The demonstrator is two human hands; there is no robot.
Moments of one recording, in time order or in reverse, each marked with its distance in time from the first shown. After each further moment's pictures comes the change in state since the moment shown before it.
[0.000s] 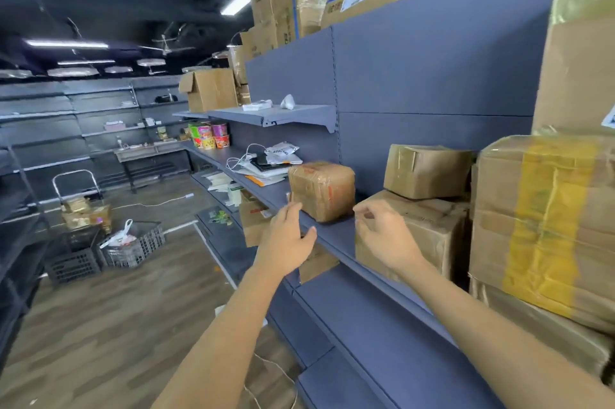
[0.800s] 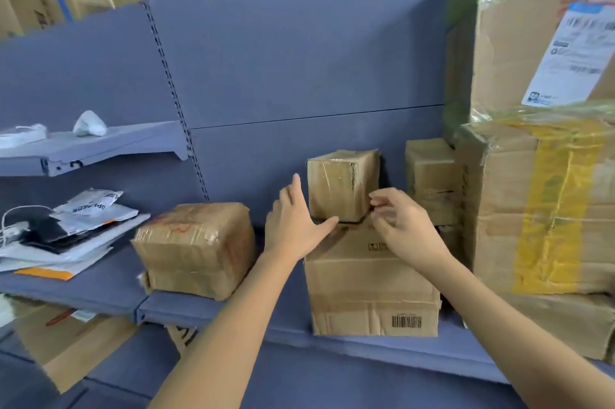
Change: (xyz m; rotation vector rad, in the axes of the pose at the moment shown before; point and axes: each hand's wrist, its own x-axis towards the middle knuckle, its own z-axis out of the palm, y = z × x) left_hand 0.234 0.037 0.127 -0.133 -0.131 0.540; right_hand 0.075 0.074 -0.009 -0.271 0.522 0.410
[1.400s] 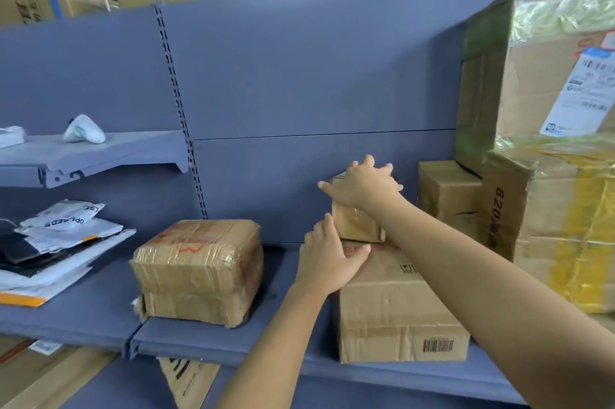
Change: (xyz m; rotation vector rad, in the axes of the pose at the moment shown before) left_hand -0.003 -0.021 0.014 -0.218 -0.203 0.088; right_hand 0.114 -0.097 0.066 -0.761 -0.165 0.374
